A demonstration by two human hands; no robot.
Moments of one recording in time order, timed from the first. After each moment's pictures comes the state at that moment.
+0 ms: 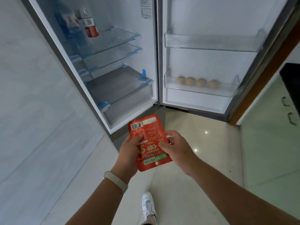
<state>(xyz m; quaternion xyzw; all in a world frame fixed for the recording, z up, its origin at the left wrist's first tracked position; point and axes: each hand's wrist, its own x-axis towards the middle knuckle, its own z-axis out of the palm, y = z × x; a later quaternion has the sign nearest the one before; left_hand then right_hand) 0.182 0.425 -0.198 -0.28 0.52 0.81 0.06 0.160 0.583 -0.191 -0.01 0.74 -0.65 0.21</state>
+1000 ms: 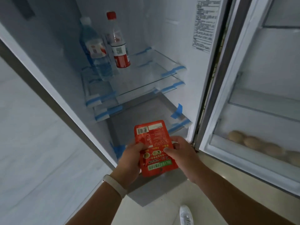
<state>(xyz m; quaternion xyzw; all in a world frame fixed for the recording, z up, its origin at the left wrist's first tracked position) -0.109 0.276 -0.172 -0.34 0.52 0.79 0.00 -0.172 0.432 -0.187 -0.08 0.68 -0.66 0.30</state>
